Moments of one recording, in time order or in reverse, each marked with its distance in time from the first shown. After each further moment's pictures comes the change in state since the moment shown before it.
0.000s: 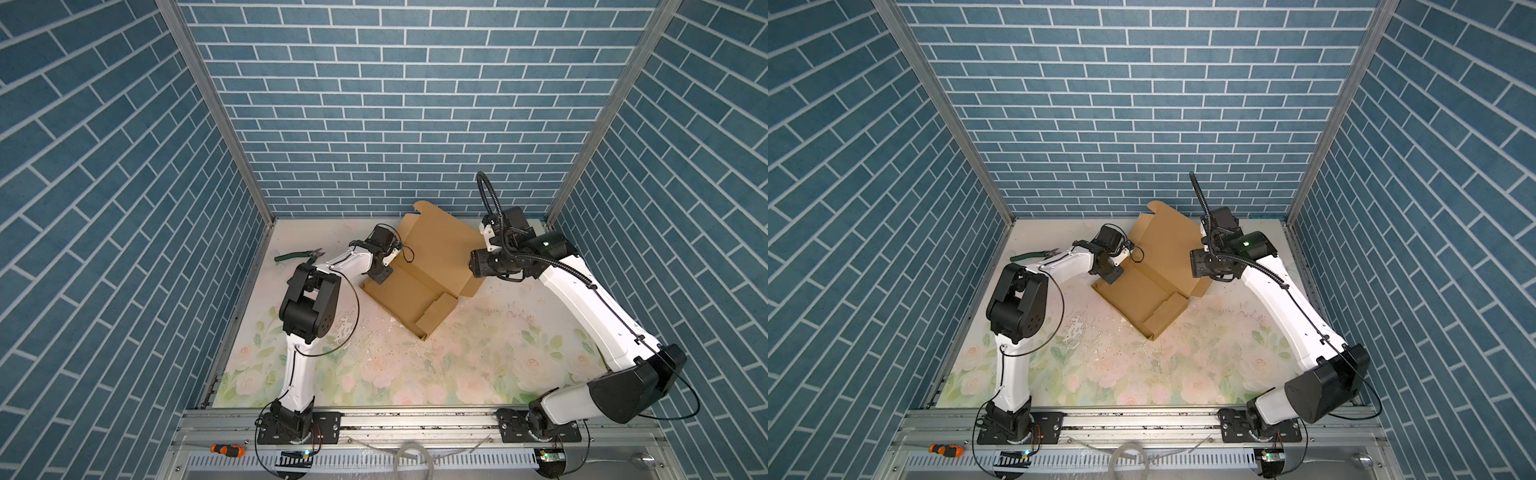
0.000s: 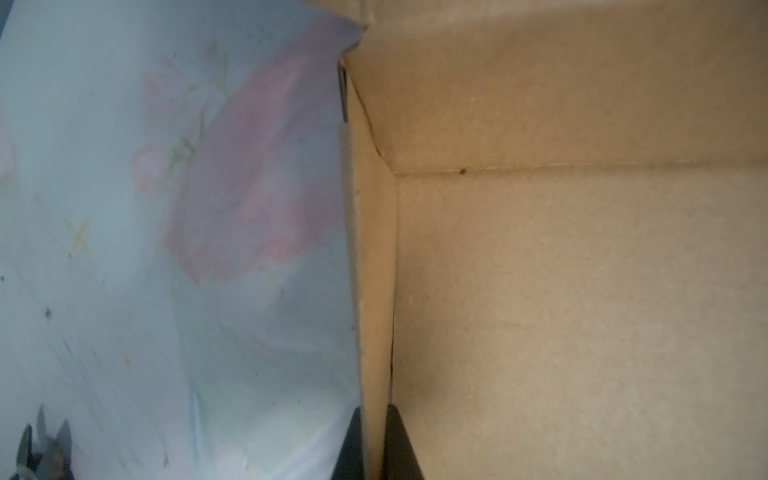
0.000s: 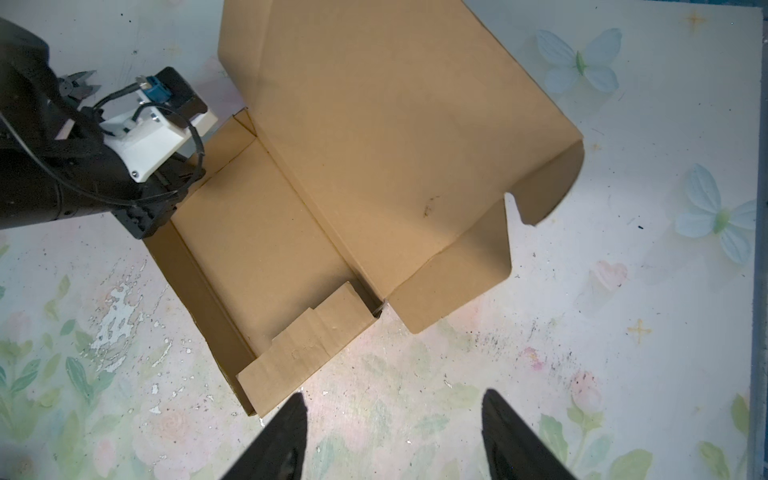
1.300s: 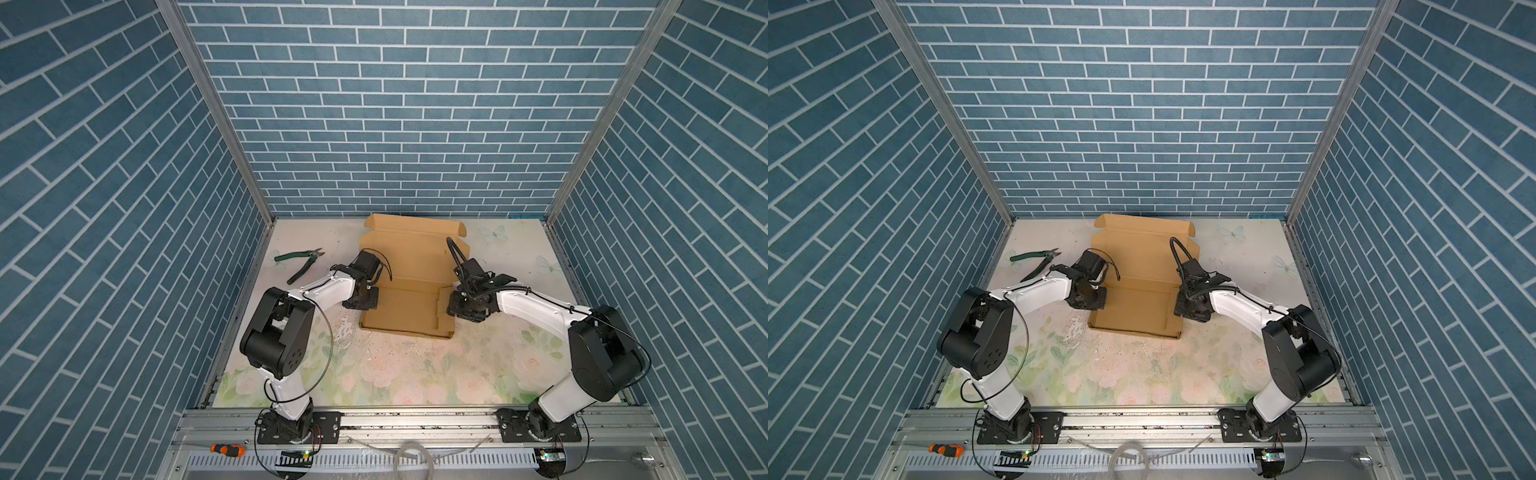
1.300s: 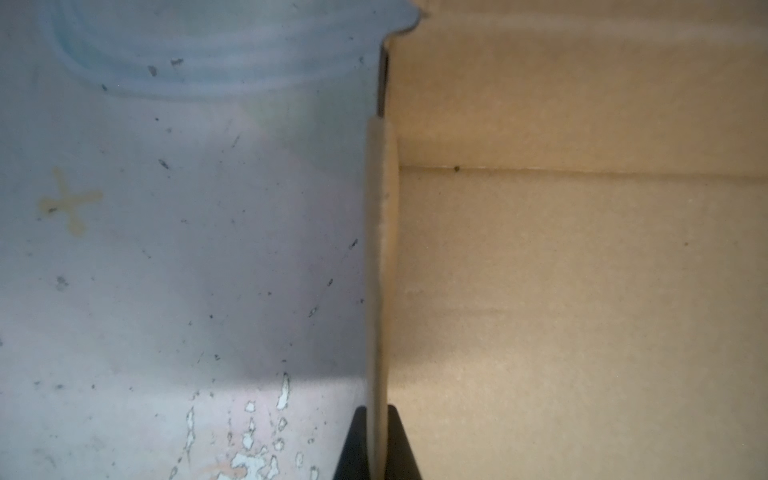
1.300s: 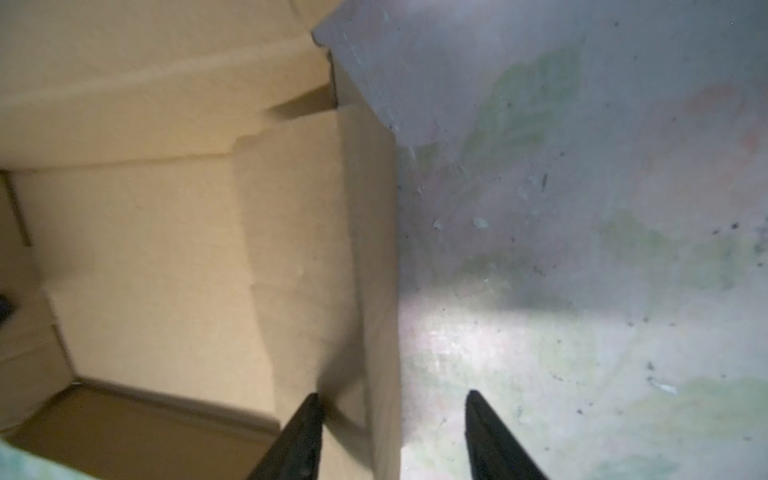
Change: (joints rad) left arm -0.018 -0.335 -0.434 -0.035 0.101 -0.683; right arm 0.103 0.180 -0.542 0.469 -0.109 0.428
